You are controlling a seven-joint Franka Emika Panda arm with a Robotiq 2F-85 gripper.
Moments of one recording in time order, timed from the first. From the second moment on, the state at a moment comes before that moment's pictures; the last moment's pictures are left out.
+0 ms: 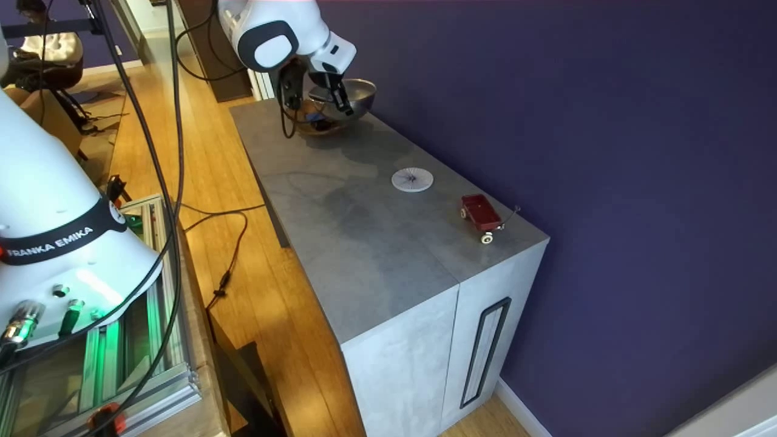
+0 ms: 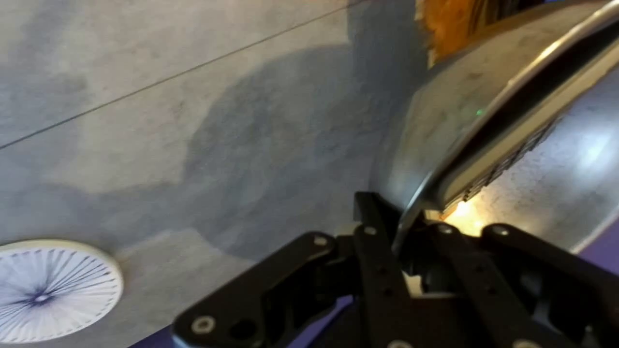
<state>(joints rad) 0.00 0.41 0.46 -2.40 0.46 3.35 0.28</state>
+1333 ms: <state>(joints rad) -0.80 0.36 0.85 -2.77 0.67 3.55 0.46</state>
